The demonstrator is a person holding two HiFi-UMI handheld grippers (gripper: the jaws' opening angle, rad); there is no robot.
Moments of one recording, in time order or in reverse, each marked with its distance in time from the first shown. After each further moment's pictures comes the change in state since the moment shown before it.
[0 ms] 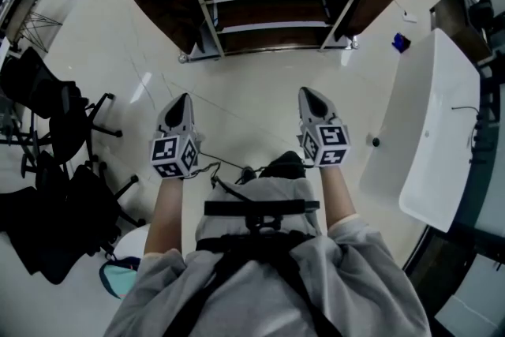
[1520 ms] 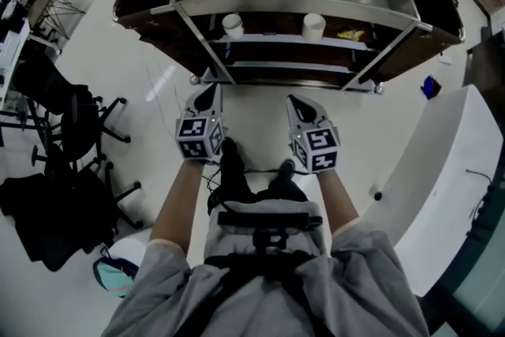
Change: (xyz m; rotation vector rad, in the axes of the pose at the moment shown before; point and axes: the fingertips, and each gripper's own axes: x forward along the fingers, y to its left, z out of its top) left arm 0.310 -0.026 0.059 -0.010 0.115 0.073; right arm 0.245 -0.102 0.073 -0.058 0.136 0.271
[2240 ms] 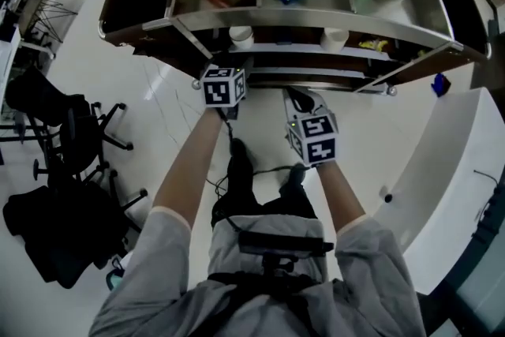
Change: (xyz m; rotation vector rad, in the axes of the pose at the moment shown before) left arm 0.219 0.073 -0.020 -0.051 0.222 -0.055; right arm 0.145 -0.016 0.014 0.013 0.136 -0.025
